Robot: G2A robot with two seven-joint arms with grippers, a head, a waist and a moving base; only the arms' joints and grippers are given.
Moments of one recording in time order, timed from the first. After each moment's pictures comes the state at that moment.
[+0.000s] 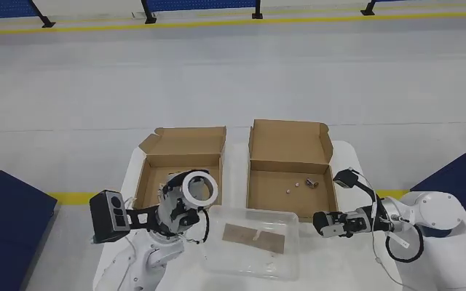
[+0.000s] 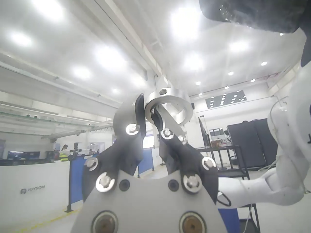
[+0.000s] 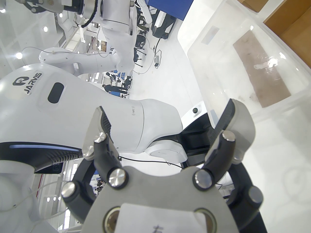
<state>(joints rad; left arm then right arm) 1.32 -1.21 -1.11 -1.93 1.17 -0.59 0.90 -1.43 -0.80 1.56 -1.74 0.49 -0.28 1.54</state>
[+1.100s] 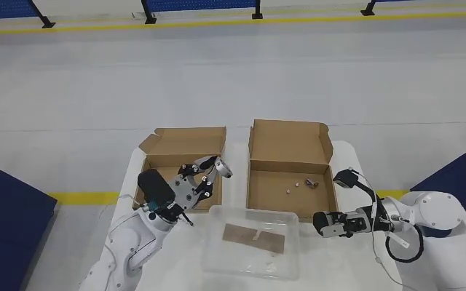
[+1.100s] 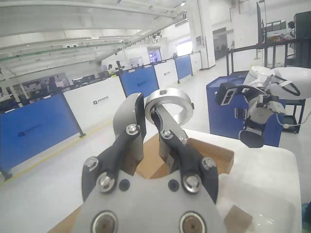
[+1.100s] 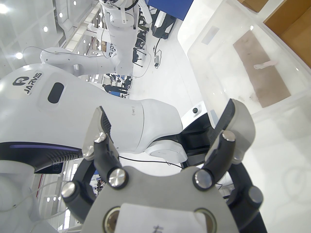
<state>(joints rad) 1.42 -1.18 -1.28 -1.97 1.34 -0.48 0.32 -1.43 -0.80 1.56 -1.74 0.49 -0.28 1.54</state>
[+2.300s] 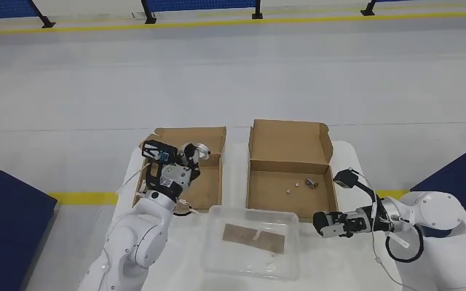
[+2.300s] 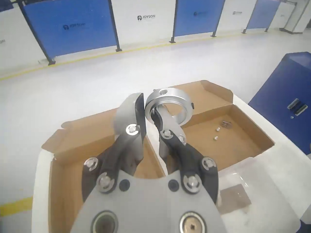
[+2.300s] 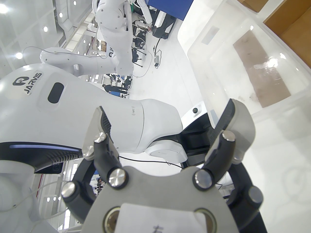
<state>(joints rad) 1.38 -1.21 -1.27 -2.05 1.15 0.07 -0.41 -1.43 -0.80 1.56 -1.74 0.49 -0.28 1.54</state>
